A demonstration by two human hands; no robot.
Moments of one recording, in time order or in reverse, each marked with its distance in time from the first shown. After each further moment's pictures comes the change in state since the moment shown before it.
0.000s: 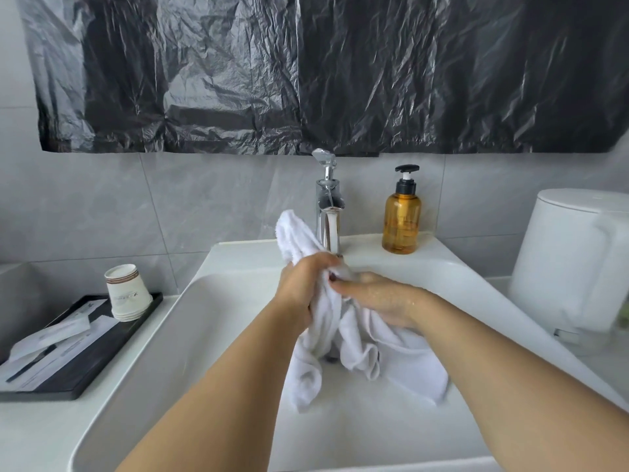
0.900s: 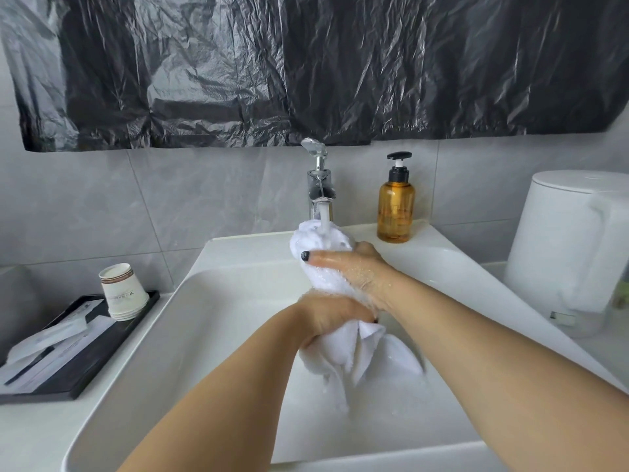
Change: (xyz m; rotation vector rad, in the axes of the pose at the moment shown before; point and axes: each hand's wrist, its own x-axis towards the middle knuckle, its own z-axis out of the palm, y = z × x) left_hand -0.019 -0.026 0.011 0.646 -0.217 -0.132; right_hand 0.008 -0.014 0.012 0.229 0.428 -0.015
